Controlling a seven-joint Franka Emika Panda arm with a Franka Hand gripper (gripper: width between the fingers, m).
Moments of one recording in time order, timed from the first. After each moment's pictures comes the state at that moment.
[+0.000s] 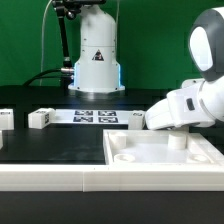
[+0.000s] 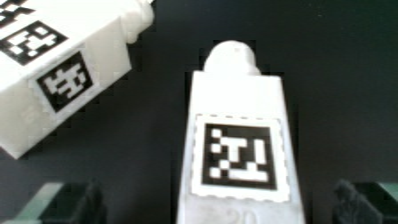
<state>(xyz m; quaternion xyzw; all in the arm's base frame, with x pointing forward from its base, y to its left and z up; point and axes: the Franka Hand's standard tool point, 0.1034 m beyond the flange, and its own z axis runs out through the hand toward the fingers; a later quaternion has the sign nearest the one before) 0.406 0.156 0.005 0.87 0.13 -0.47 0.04</state>
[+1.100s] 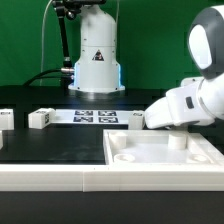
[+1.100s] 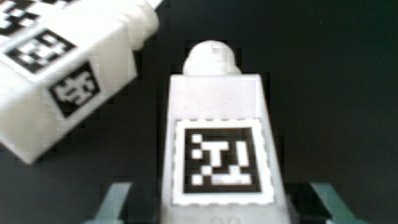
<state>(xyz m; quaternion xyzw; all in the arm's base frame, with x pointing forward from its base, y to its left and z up) 0.410 0.154 0.018 0.87 0.14 -0.47 0.04</state>
